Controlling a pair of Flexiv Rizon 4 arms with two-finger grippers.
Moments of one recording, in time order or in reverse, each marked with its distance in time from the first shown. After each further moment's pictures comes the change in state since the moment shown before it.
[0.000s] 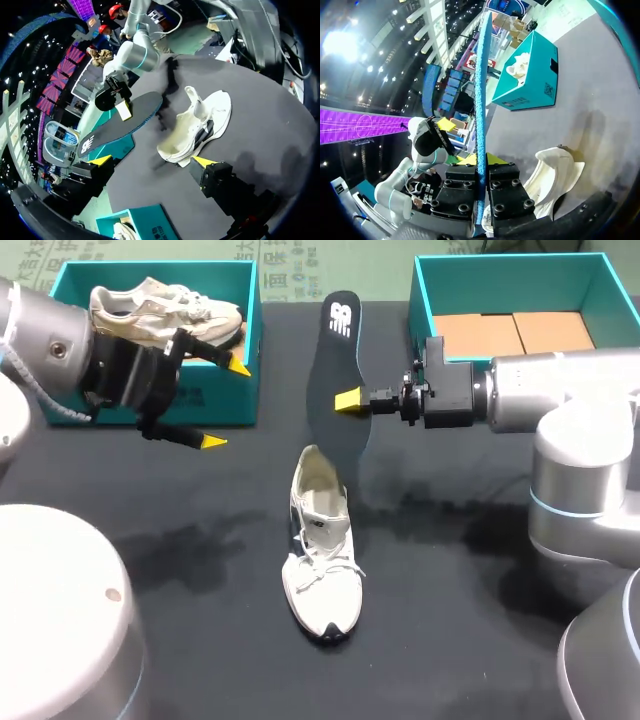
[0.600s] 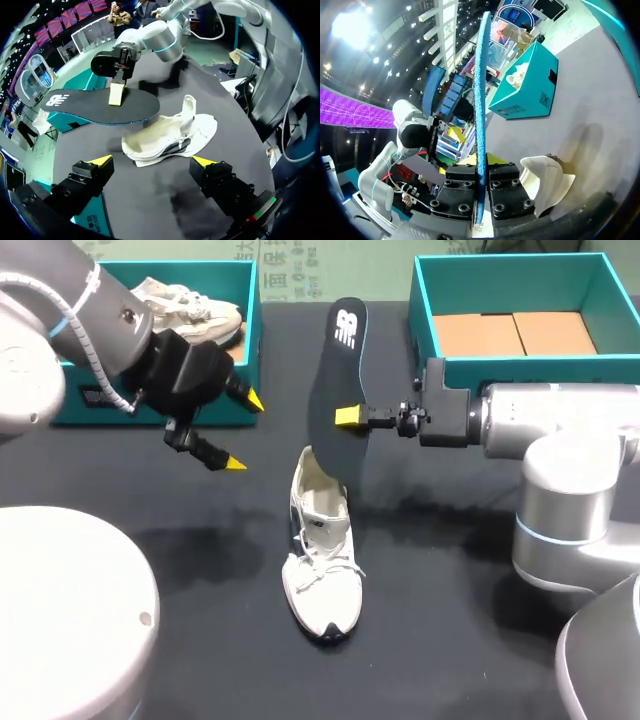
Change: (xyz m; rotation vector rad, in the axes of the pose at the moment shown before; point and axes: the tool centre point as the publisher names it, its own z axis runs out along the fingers) left arm 0.041 -0.006 0.032 -0.149 0.273 -0.514; right arm -0.031 -0.009 0.007 -0.086 -0.017 -0.122
